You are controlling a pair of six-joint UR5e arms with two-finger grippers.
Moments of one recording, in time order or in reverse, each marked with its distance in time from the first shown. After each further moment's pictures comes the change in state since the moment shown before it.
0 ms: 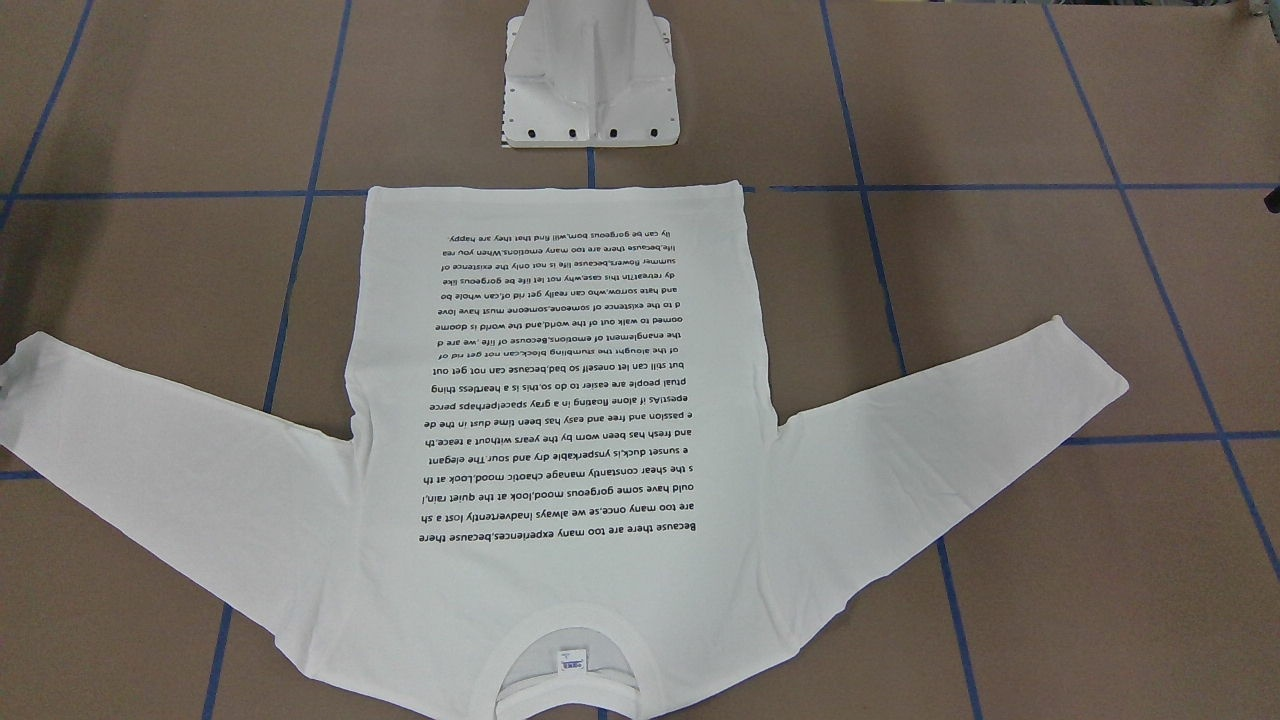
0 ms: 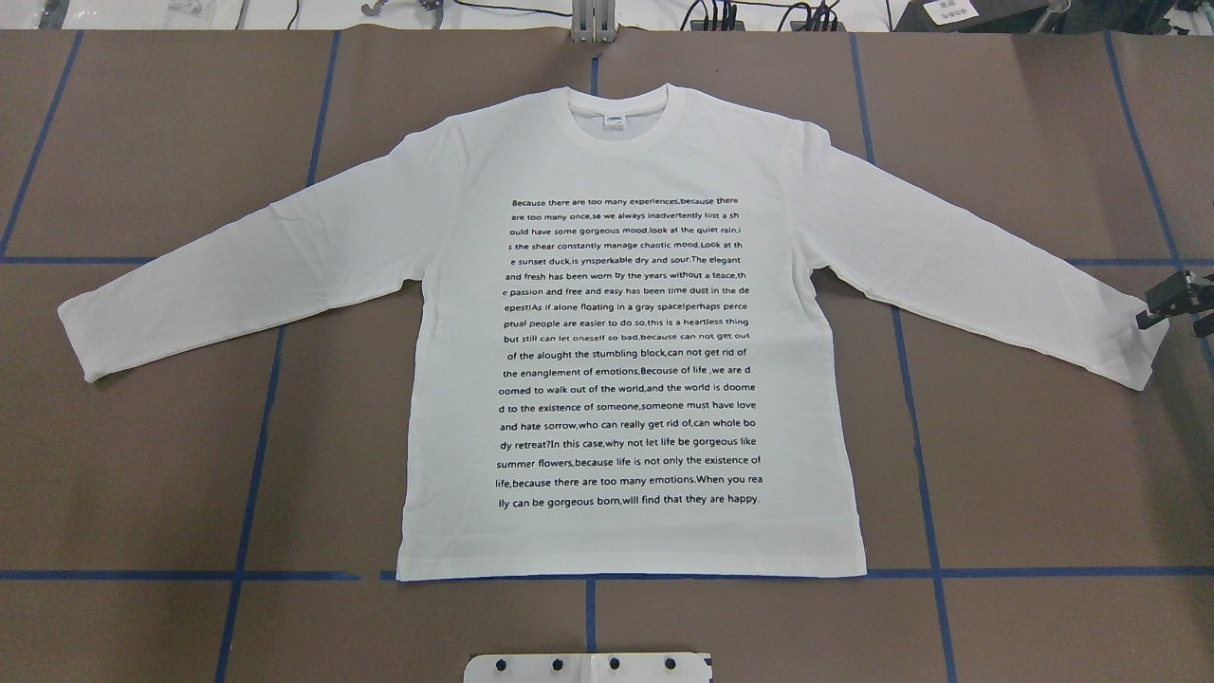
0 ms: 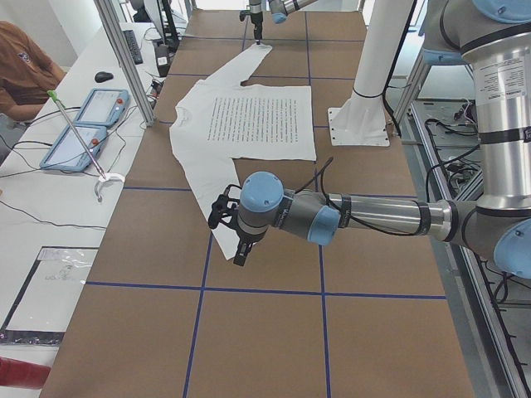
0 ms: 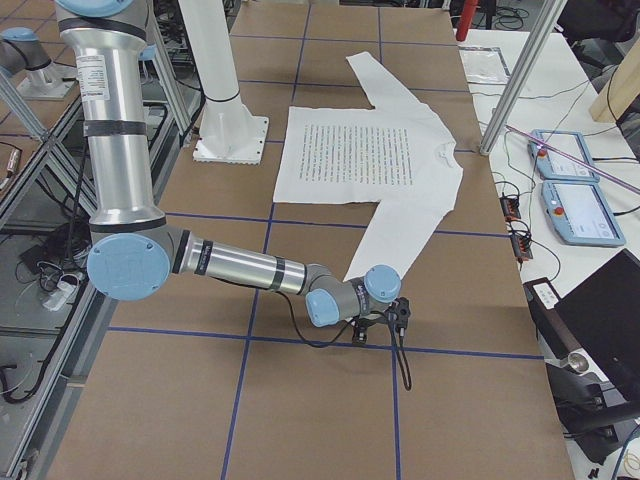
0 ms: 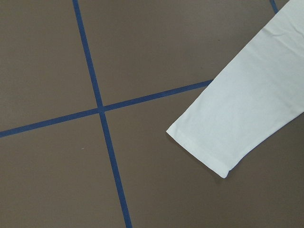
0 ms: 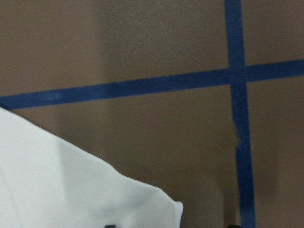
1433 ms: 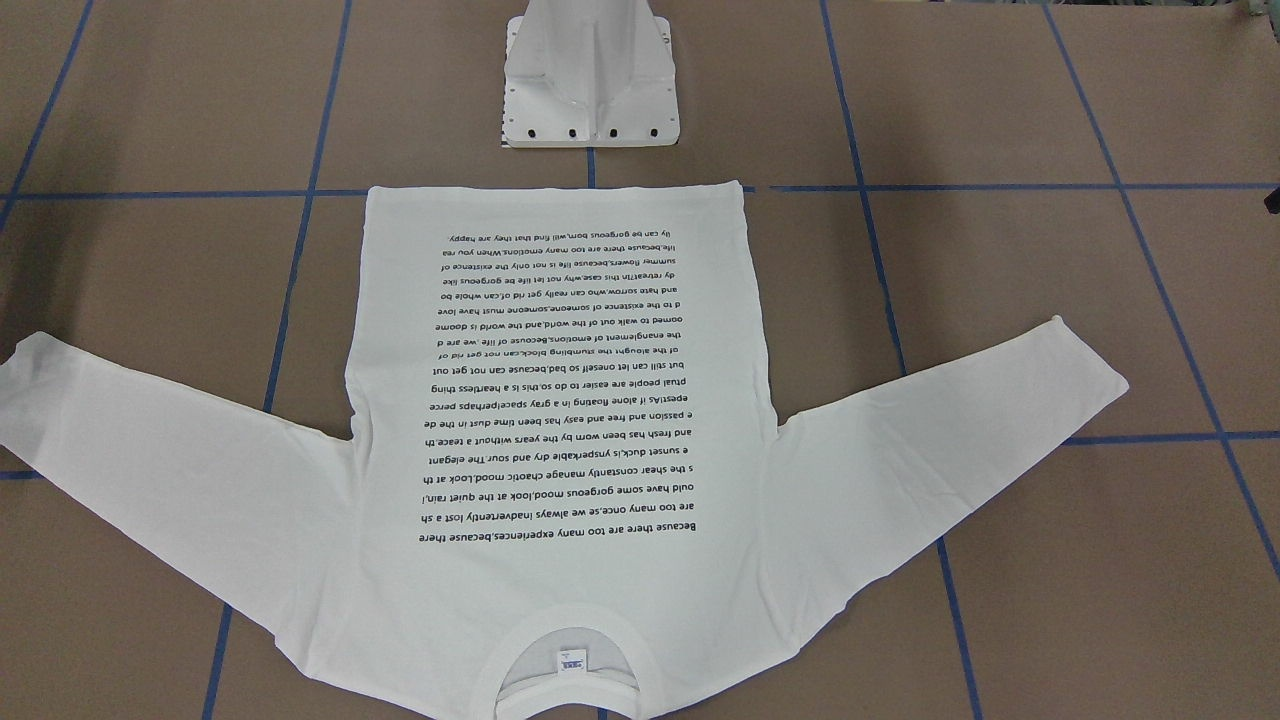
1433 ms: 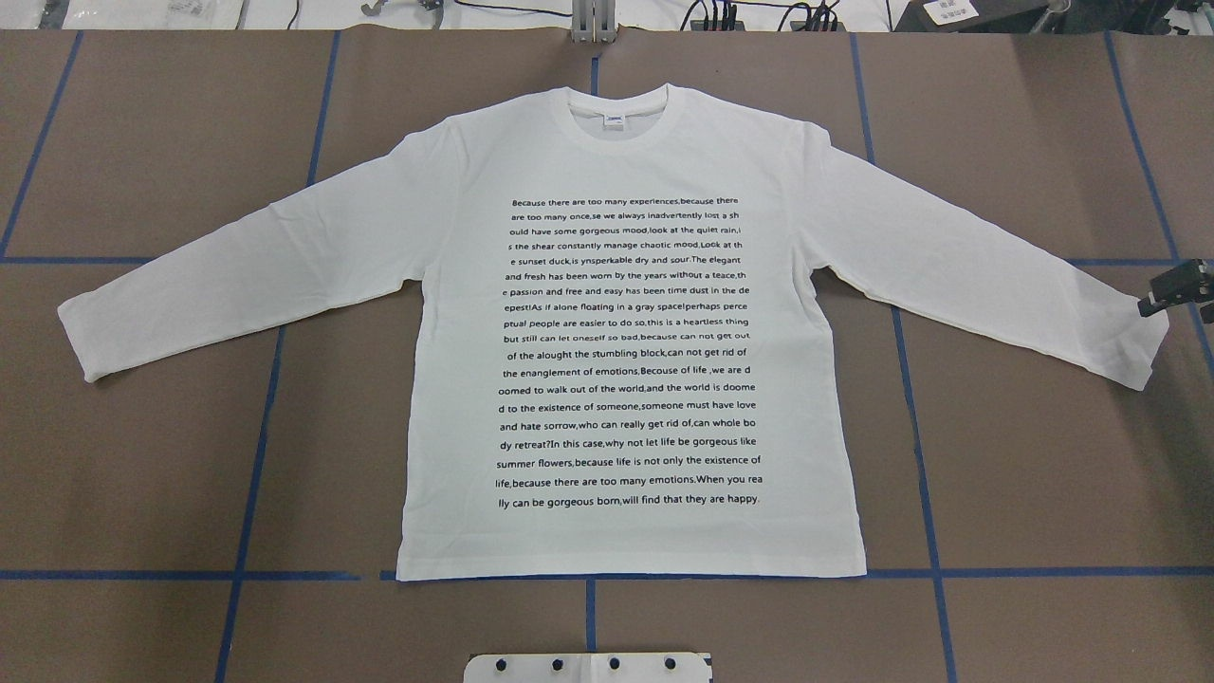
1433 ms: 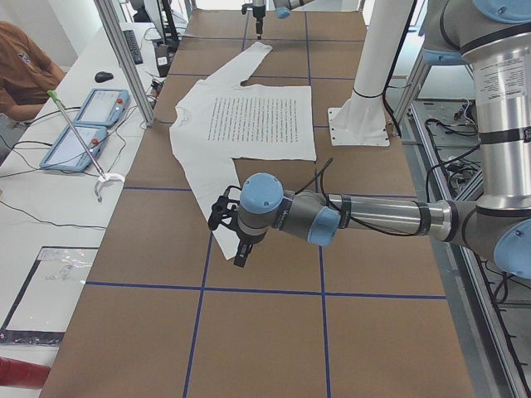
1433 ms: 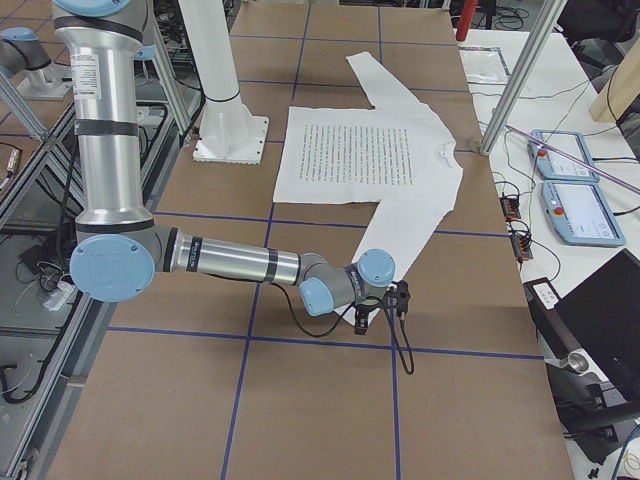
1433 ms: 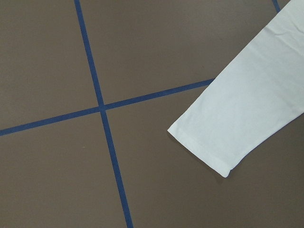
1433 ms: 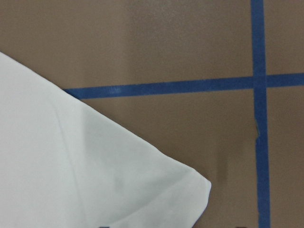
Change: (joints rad) left arm 0.000 0.000 0.004 0.000 0.000 0.000; right arm 0.016 -0.029 0.102 0.000 0.000 -0.005
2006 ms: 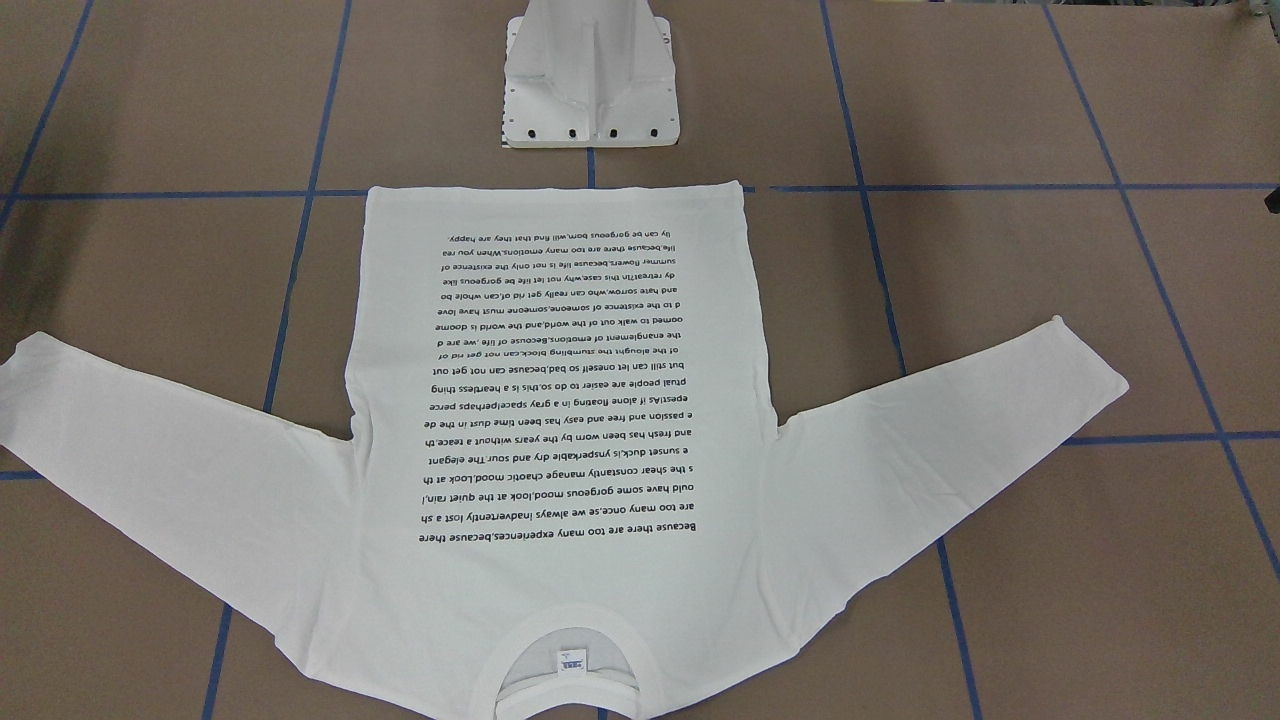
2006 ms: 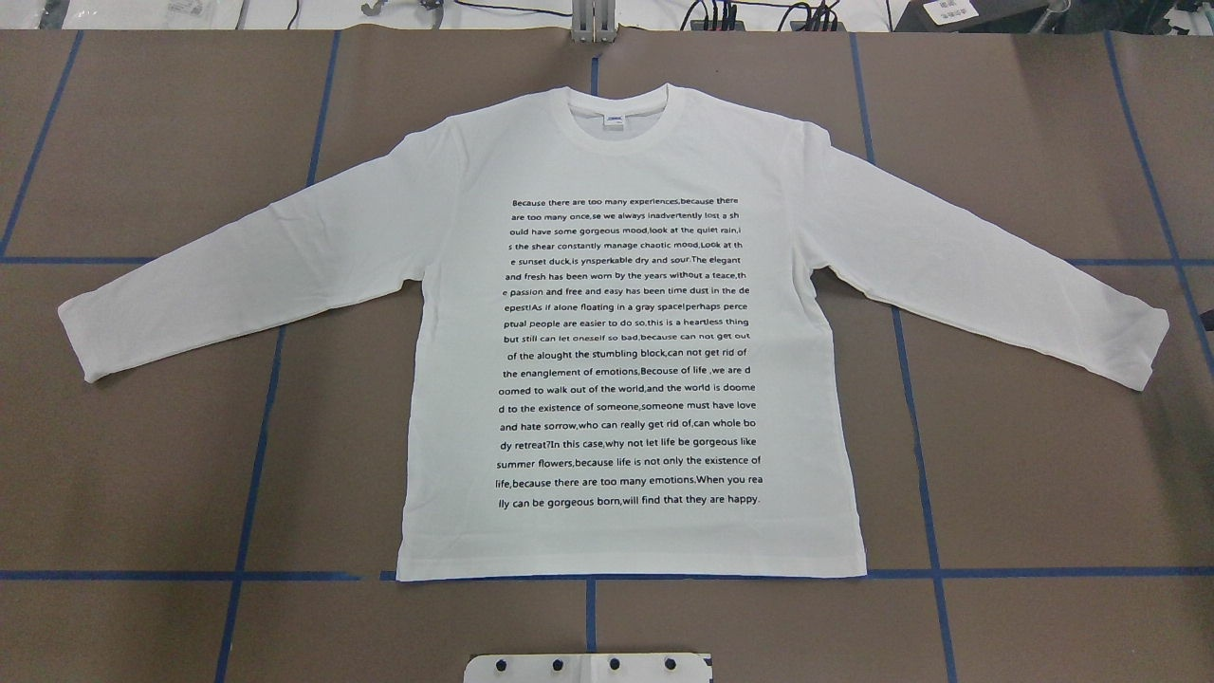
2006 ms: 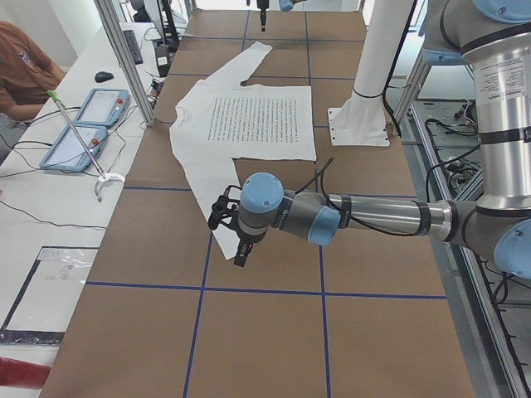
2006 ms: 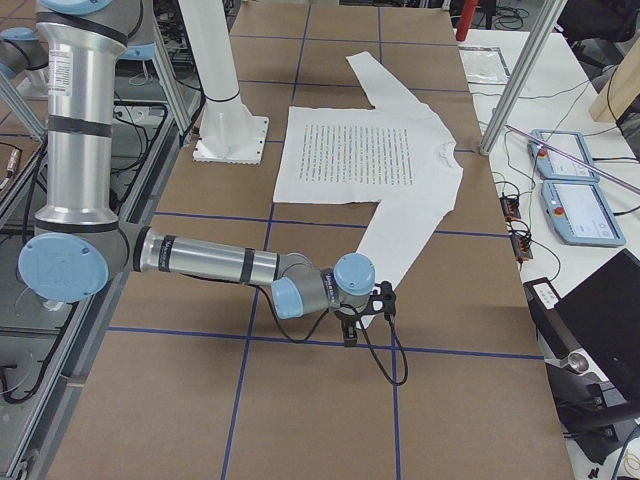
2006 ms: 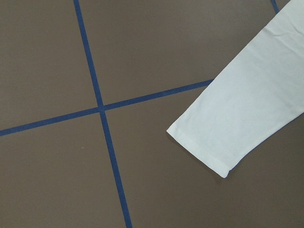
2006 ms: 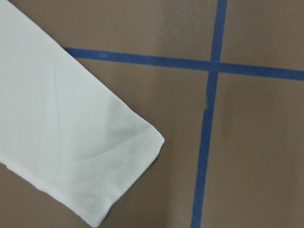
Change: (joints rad) left arm 0.000 0.000 -0.001 0.001 0.000 -0.002; right arm 0.062 -0.095 0.122 -0.035 0.008 -0.148
